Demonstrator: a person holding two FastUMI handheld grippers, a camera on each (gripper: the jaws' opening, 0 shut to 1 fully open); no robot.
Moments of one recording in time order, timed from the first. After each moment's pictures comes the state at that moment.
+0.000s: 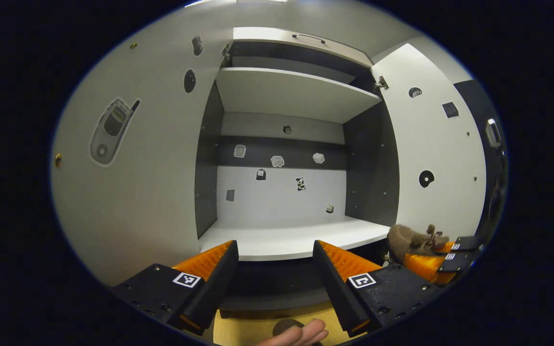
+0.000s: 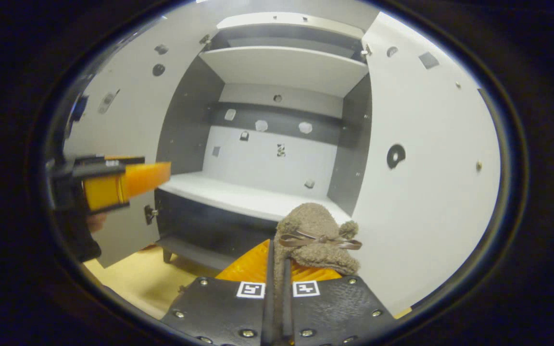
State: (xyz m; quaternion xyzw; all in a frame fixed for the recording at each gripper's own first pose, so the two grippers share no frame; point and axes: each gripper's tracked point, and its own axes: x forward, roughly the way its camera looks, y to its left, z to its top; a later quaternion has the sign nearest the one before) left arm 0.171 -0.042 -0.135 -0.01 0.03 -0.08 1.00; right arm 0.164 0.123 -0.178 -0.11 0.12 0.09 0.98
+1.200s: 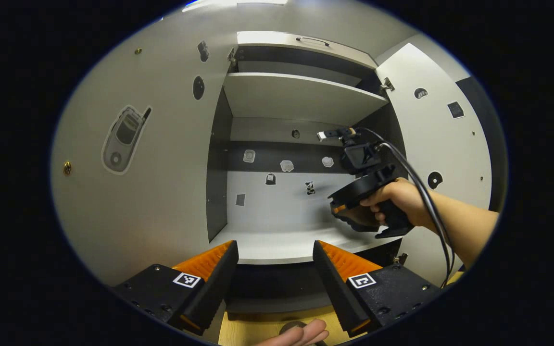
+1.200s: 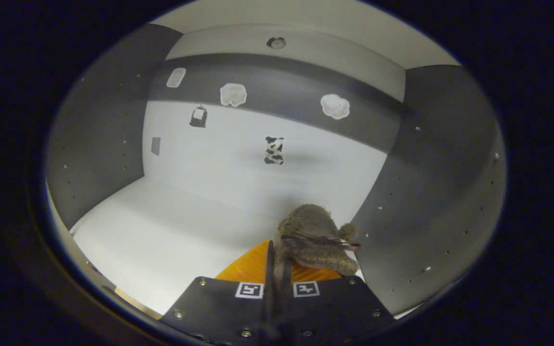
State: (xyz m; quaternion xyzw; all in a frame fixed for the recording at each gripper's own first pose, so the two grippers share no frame) left arm 0.173 -0.032 -0.132 -0.01 0.02 -0.06 1.00; right arm 0.450 0.175 -0.224 -0.17 0.28 0.06 0.94
